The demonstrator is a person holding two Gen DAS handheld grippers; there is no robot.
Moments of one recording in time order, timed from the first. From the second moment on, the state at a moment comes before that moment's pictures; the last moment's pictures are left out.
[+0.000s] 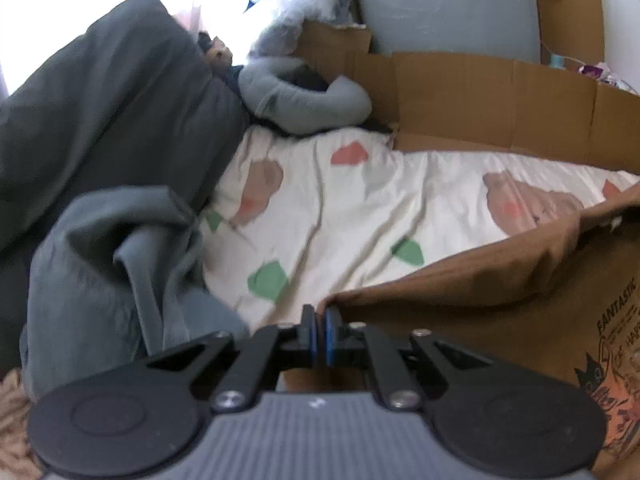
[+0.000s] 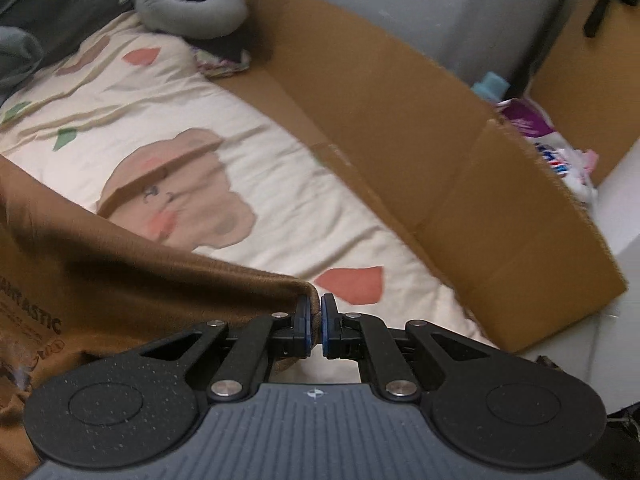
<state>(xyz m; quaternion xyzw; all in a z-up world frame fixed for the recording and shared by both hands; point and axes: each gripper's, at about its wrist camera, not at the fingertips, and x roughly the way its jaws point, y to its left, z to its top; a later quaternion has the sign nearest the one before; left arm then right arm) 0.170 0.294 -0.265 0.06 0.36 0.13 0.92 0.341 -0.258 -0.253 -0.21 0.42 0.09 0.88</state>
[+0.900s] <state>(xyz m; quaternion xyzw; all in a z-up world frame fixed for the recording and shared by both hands) 0.370 0.324 -0.293 0.05 0.40 0.15 0.90 0.467 -0.279 -0.314 -0.18 0.47 0.03 0.87</state>
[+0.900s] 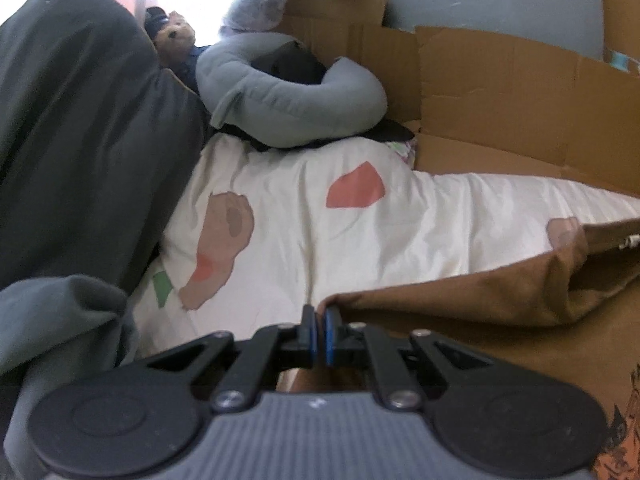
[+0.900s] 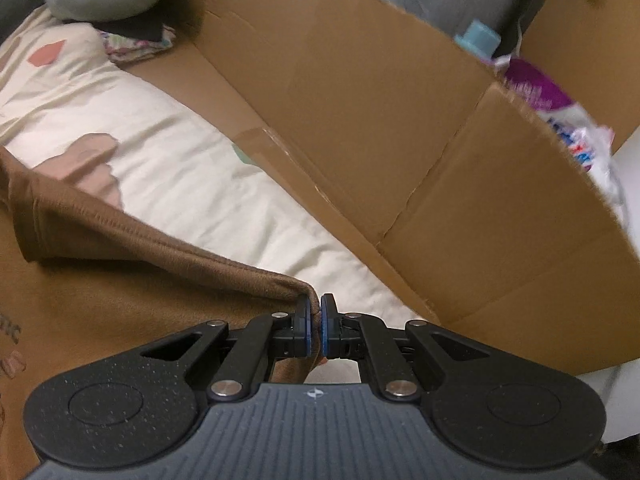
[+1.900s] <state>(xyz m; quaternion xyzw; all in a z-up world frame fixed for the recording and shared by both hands) 0.498 0.359 -0.357 0.01 0.49 0.16 0.86 0.564 -0.288 -0.385 -0.13 0.51 0.02 0.85</state>
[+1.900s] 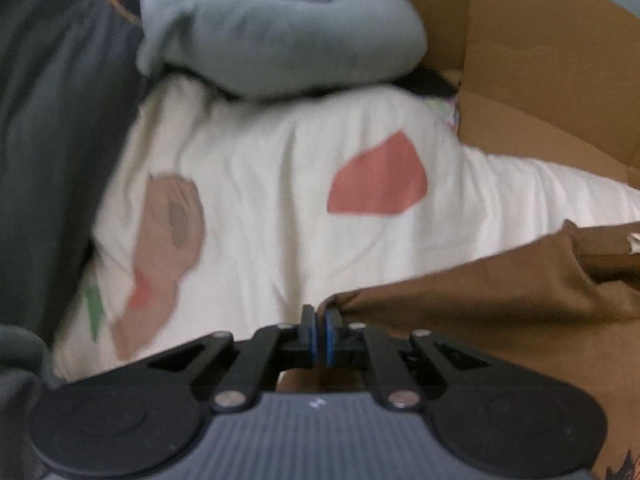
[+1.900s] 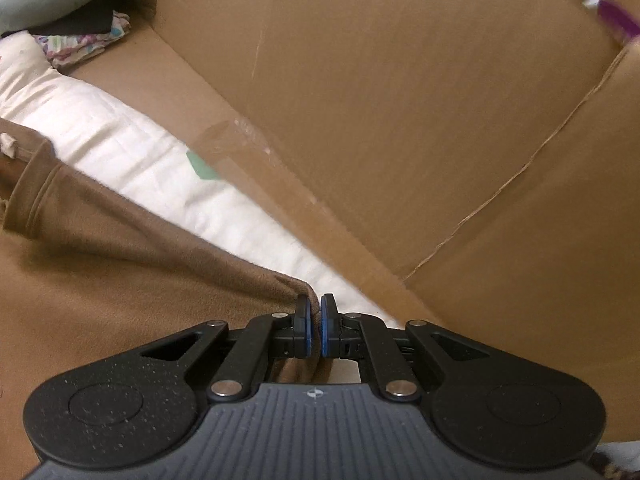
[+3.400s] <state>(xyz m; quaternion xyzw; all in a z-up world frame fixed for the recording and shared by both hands) 0.540 0.260 -0.367 0.11 0.45 -0.08 0.88 0.593 -0.174 -0.395 -0.17 0.44 0.23 0.85</state>
